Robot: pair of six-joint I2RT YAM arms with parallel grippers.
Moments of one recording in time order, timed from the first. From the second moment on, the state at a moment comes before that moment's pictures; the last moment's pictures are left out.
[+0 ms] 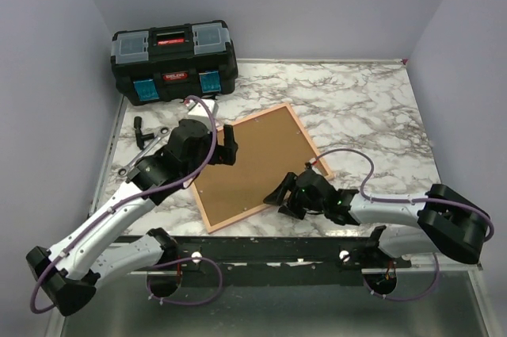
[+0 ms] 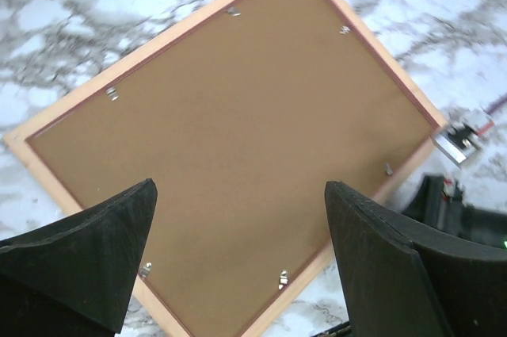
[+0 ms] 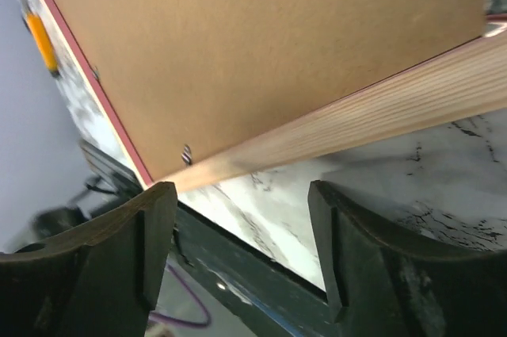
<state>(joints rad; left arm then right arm) -0.79 0.91 0.98 -0.55 -0.28 -0.38 0.96 1.30 0.37 0.20 0.03 1.40</state>
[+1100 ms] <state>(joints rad) -0.24 1.10 0.57 -0.40 -0.06 -0.92 0.51 1.59 0.93 -0.25 0.27 0.41</state>
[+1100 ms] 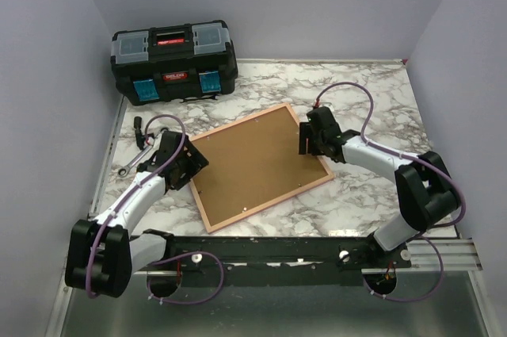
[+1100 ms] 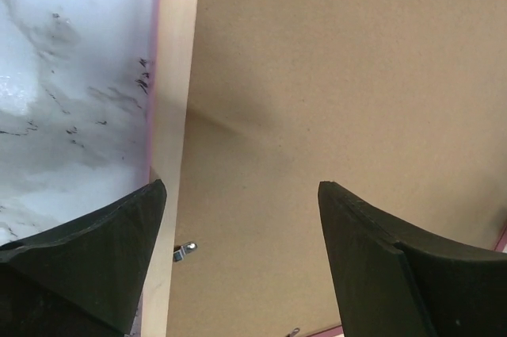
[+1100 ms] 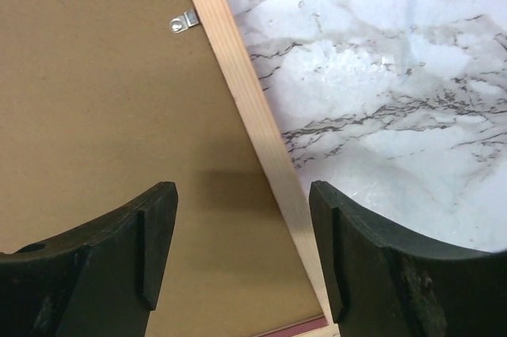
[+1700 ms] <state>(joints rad) -0.13 1.25 0.60 -0.29 0.10 -0.93 0.38 1.65 0.91 -0.16 0.15 0.33</state>
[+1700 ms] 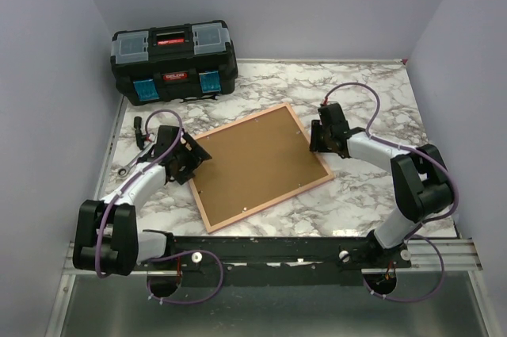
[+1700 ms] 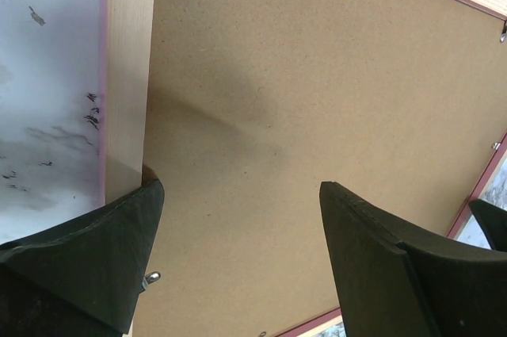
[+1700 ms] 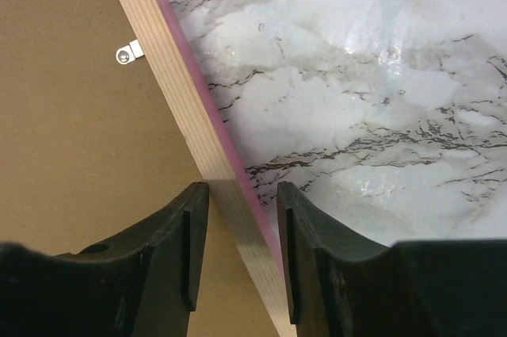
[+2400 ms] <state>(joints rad) -0.12 1.08 0.74 -0.36 0.02 -0.72 0.38 1.55 0.80 -0.22 0.17 0.58</state>
